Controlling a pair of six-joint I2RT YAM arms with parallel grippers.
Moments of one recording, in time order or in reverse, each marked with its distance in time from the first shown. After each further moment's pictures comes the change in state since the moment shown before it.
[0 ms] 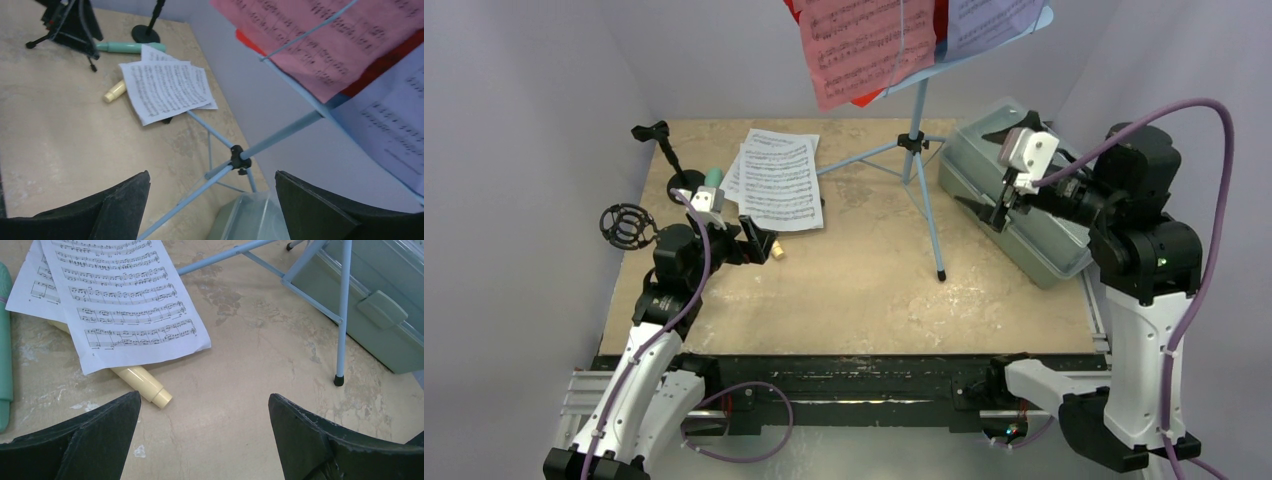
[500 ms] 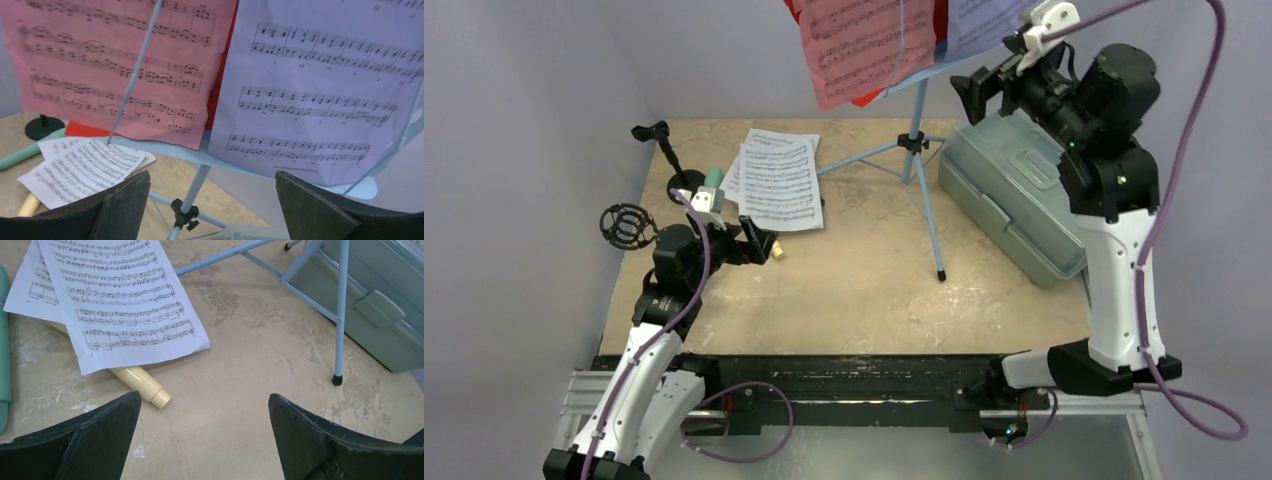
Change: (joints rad) left arm 0.000 -0.003 0.000 0.000 0.006 0.000; right arm 0.034 0.266 0.224 0.446 0.362 0.461
